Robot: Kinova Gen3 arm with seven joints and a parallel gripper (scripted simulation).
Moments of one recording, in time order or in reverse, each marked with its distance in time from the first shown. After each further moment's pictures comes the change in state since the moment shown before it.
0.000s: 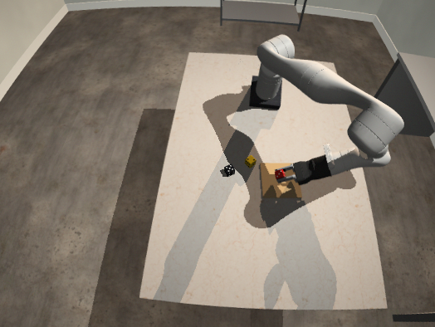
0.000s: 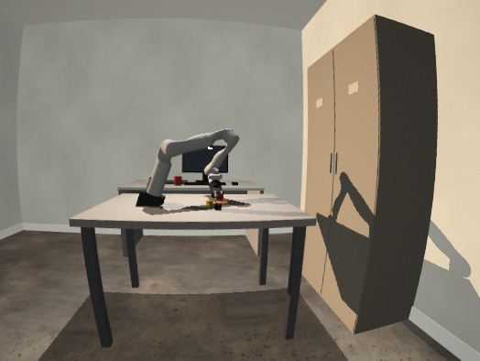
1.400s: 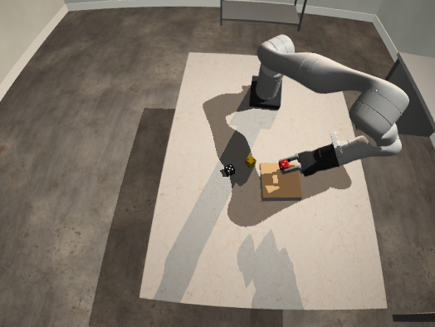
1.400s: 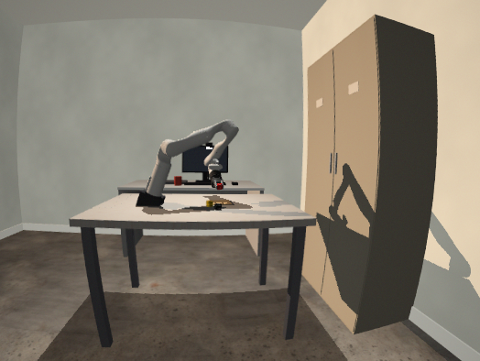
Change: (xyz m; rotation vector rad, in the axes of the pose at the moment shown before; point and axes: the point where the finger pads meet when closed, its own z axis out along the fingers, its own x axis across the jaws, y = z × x) arm 0.000 -0.057 -0.031 -0.002 -0.003 0.002
